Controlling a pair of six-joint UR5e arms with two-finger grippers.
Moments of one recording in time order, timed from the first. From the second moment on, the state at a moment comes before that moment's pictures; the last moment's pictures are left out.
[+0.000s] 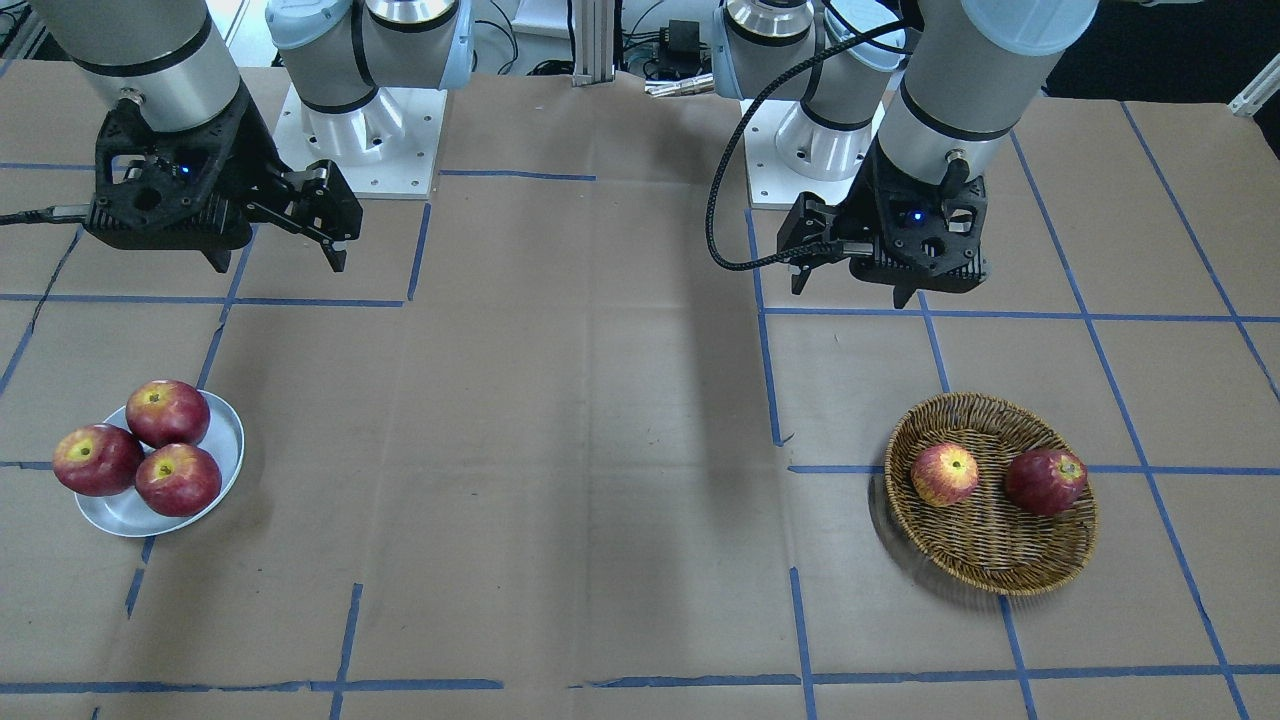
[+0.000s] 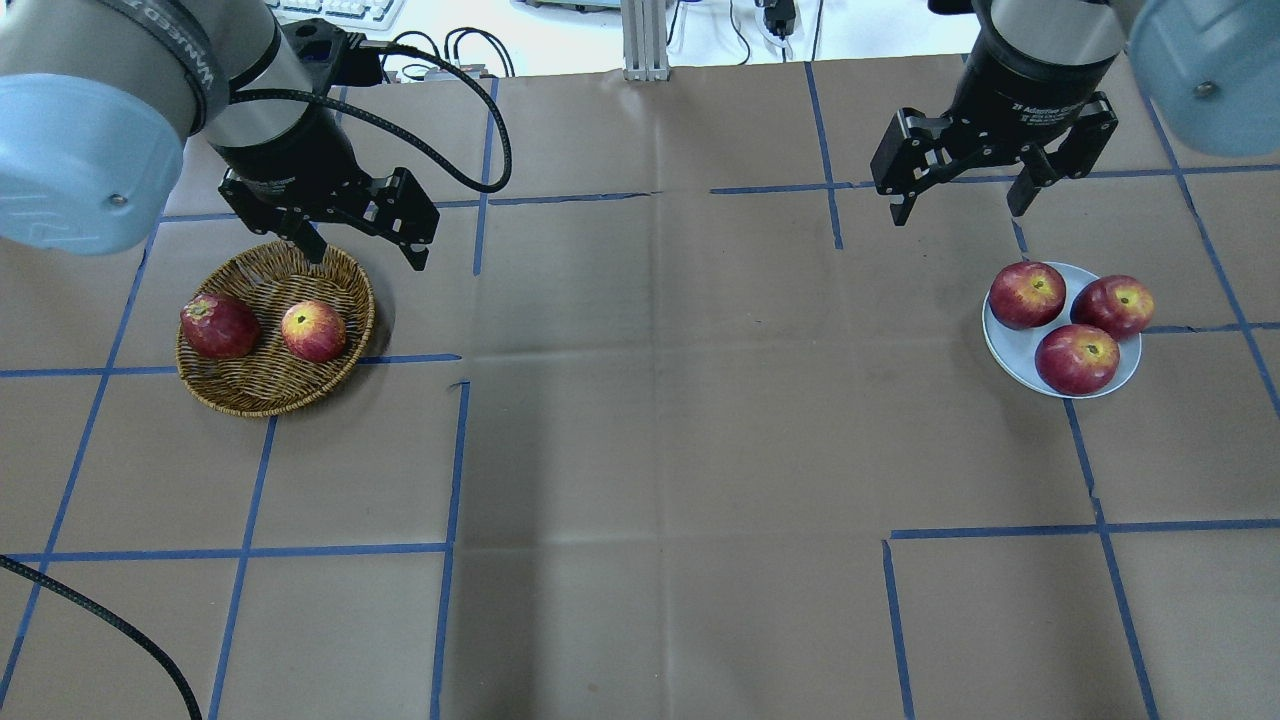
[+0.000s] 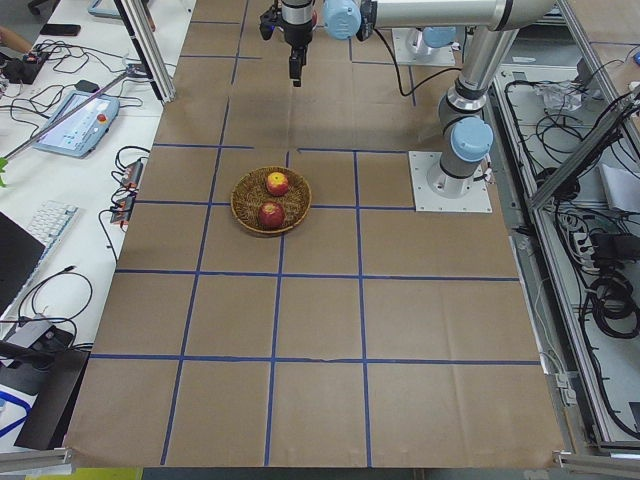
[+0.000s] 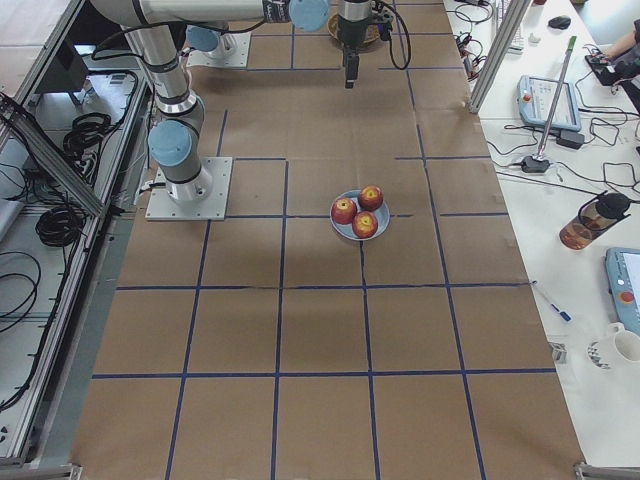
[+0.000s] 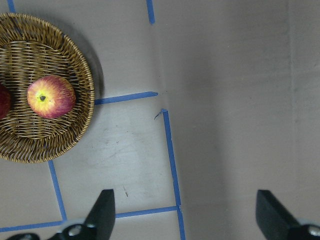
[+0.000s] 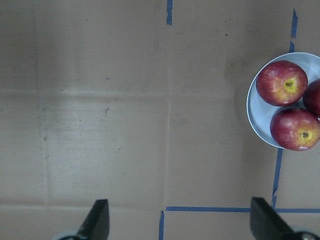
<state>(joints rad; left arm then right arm) -1.58 -1.61 -1.60 -1.51 1.56 0.13 1.57 -1.54 1.52 -1.55 -1.58 -0.04</state>
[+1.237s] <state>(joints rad) -1.57 -1.61 -1.60 -1.51 1.56 0.11 1.57 -1.54 1.52 -1.55 -1.57 -0.04</state>
